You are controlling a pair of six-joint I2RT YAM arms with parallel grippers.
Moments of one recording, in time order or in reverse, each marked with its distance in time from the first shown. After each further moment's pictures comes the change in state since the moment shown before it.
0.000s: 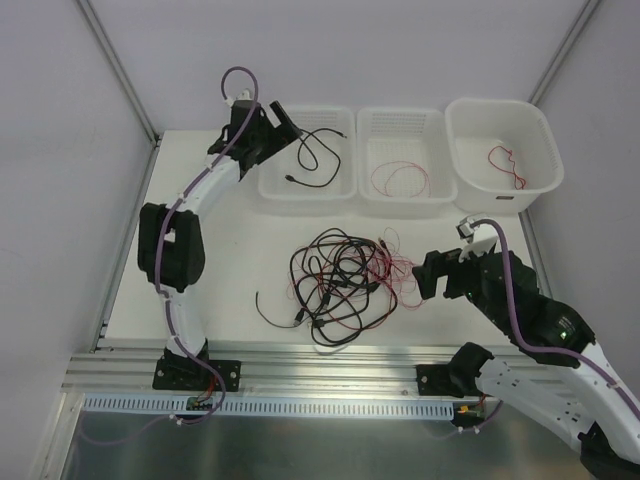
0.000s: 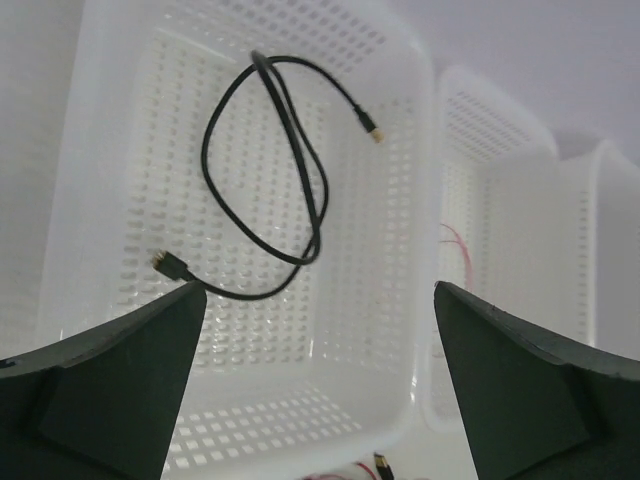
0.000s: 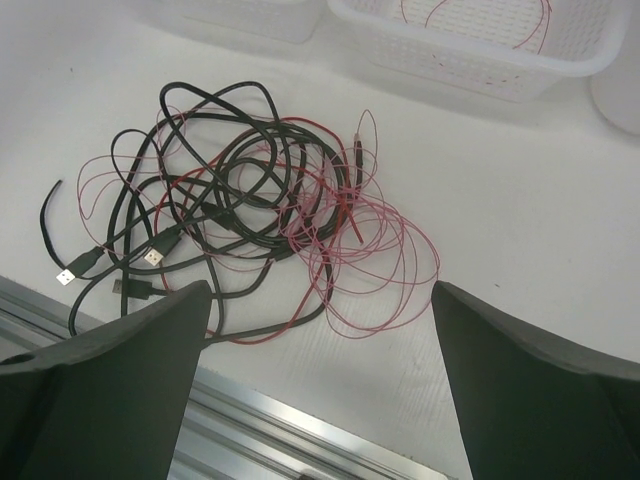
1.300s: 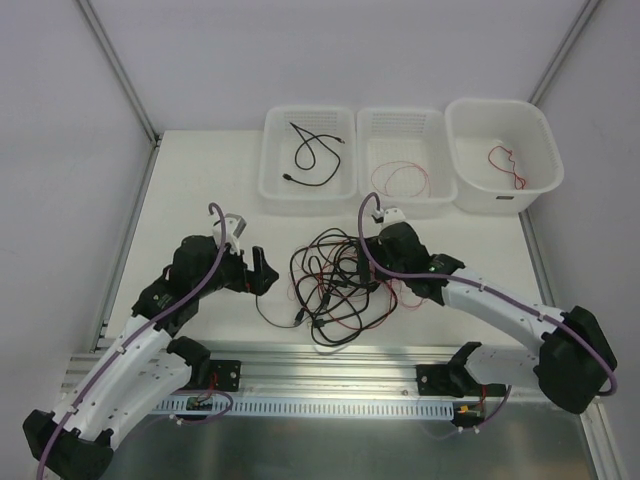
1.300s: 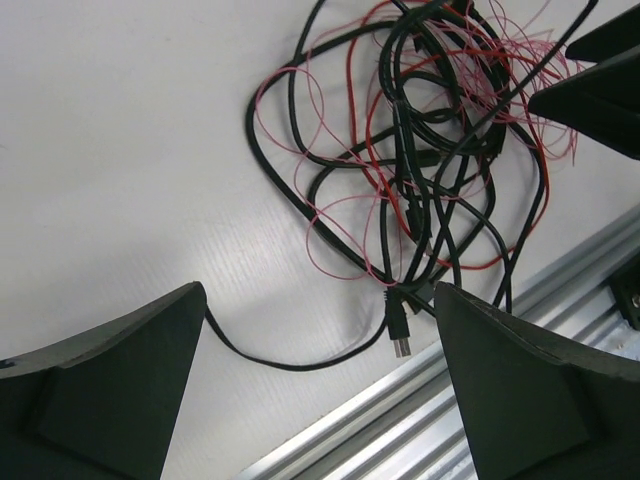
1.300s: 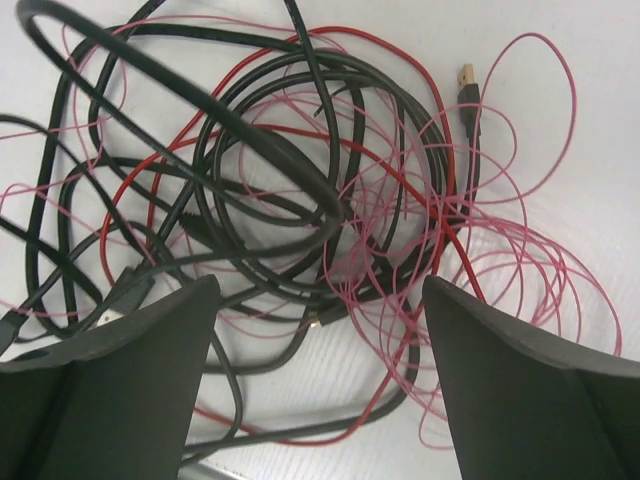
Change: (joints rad) left arm -0.198 -1.340 -1.098 -0.293 0.147 0.446; right arm -0.032 0.624 -0.222 0.533 -0.125 0.115
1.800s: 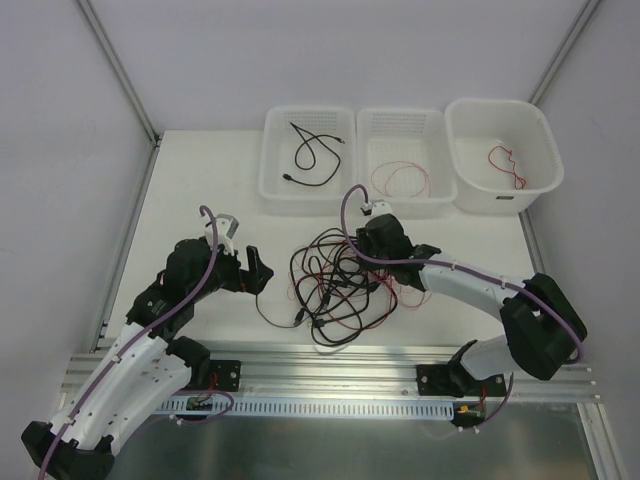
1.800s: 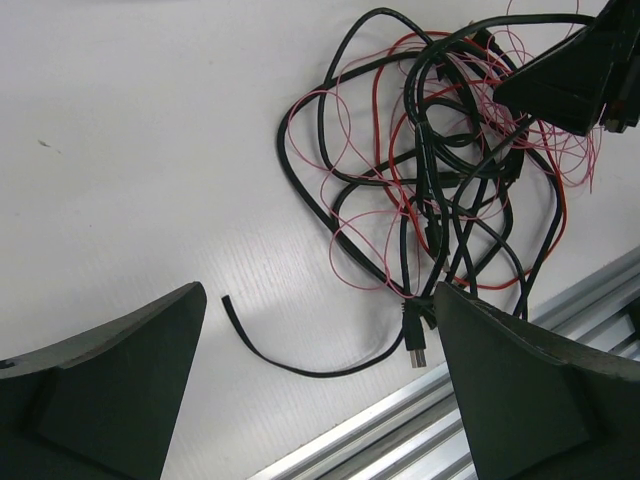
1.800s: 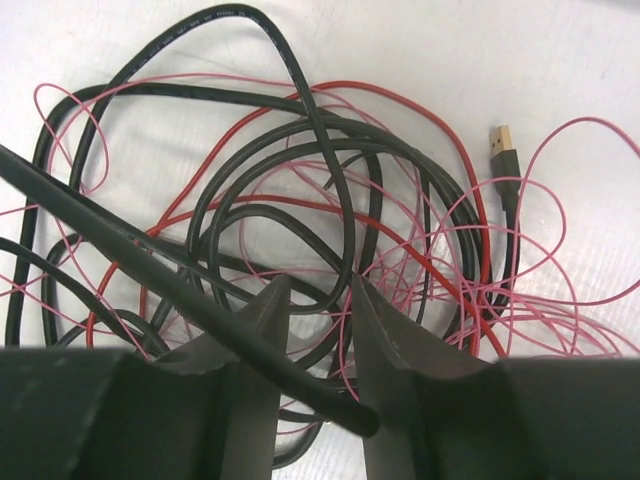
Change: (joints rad) left arm 0.014 -0.076 -0.001 -0.027 -0.079 0.004; right arm -0.035 0.252 0.052 0.190 -0.021 0.007
